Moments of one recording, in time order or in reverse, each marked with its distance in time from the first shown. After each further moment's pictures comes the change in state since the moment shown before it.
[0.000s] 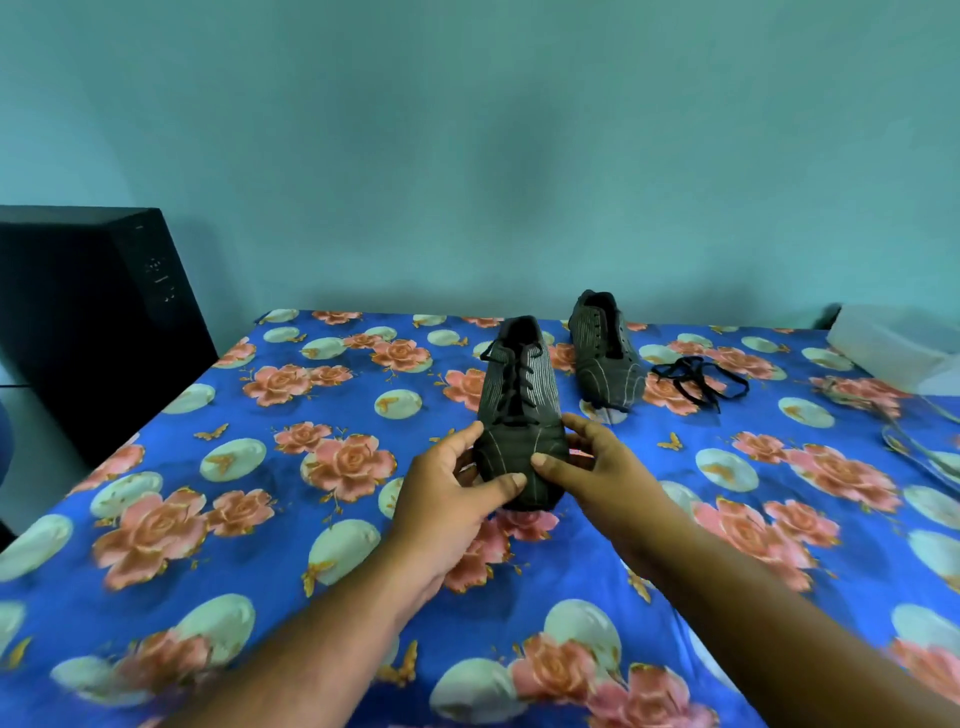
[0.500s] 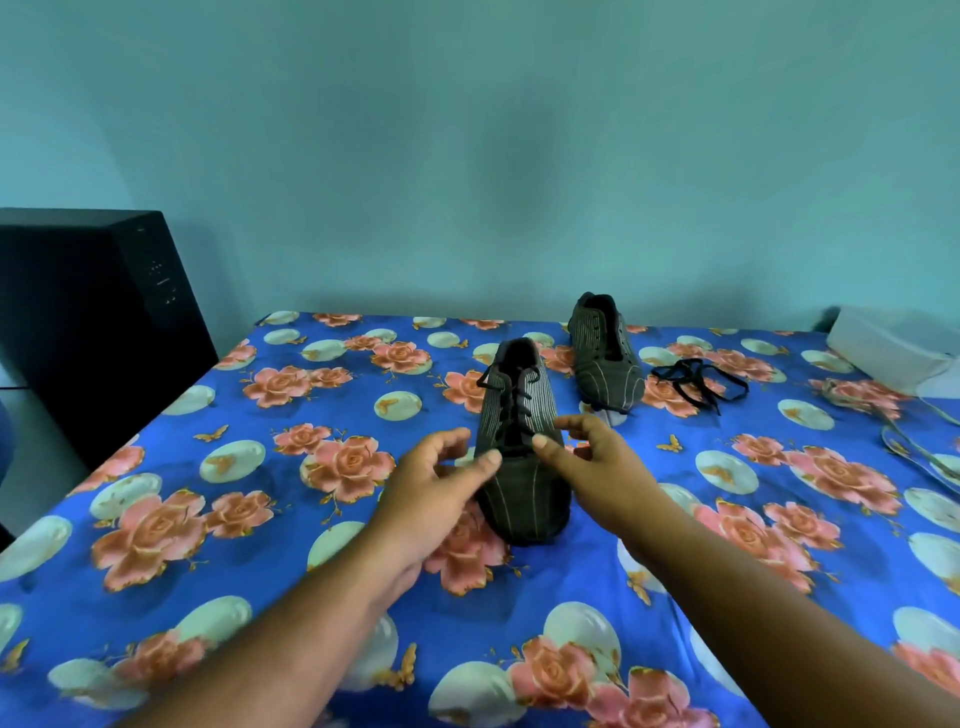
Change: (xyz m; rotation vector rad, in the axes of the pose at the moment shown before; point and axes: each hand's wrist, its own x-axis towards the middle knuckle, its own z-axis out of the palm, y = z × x) left_hand -0.005 0.016 -0.014 0.102 0.041 -0.126; right_hand 0.003 -0.006 -0.003 -0.398 0.105 0.010
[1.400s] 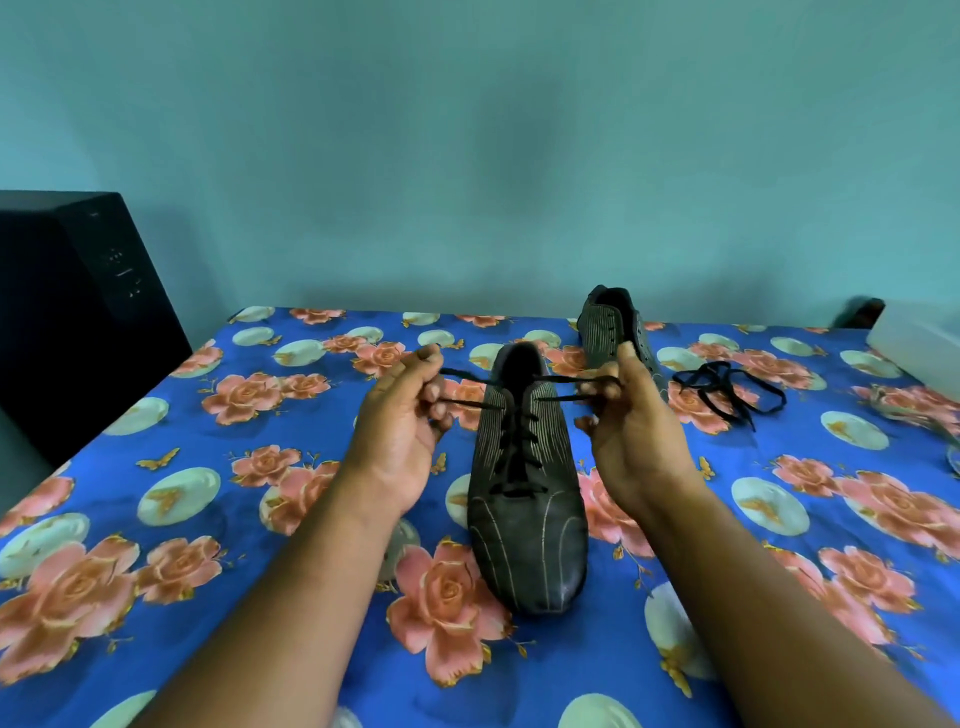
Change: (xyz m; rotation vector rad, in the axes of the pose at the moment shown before) left_hand 0.120 0.019 -0.004 -0.695 0.002 0.105; right_hand 0.087 -0.012 -0.003 0.922 0.114 -0.018
